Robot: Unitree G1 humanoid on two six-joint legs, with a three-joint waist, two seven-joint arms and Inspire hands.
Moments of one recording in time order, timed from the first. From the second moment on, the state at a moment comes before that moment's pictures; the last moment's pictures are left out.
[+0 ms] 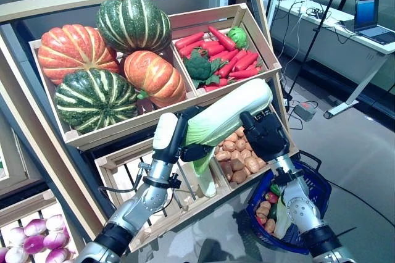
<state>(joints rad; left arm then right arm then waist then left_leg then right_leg) -0.17 0.49 -0.41 0.24 0.44 -0.52 0.58 -0.15 -0.27 0.26 0.15 1.23 -0.21 0.49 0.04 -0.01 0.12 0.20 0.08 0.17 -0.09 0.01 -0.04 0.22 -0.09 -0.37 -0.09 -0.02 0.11</state>
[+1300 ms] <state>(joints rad) 0.01 0.44 -0.18 0.61 0.24 -0.31 0.42 -0.08 -0.35 -0.04 0.27 1.18 -0.25 0.42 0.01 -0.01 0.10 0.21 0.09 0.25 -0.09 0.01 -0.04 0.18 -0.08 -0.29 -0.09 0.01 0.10</state>
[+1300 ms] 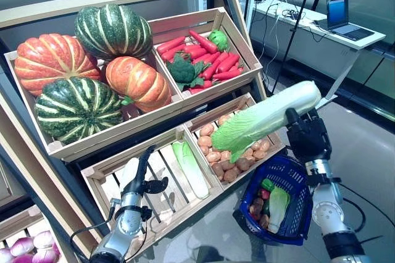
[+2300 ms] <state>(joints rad) -0.66 0.74 -0.49 0.69 0.41 -0.24 0.59 -0.74 -0.70 0.10 0.95 0.68 -0.25 -0.19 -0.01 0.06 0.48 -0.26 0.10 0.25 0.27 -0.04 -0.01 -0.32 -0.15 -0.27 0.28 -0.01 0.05</state>
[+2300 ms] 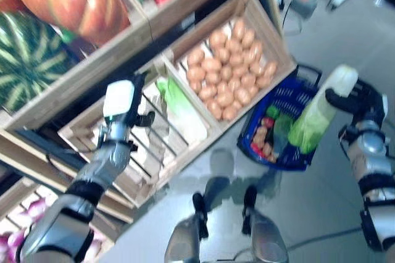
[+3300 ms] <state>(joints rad) -0.88 0.92 -0.82 0.58 0.64 -0.25 0.66 -0.96 -0.75 0.25 1.15 0.88 -0.09 -0.01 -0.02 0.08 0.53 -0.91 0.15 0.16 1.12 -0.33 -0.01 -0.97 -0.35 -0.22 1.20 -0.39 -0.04</state>
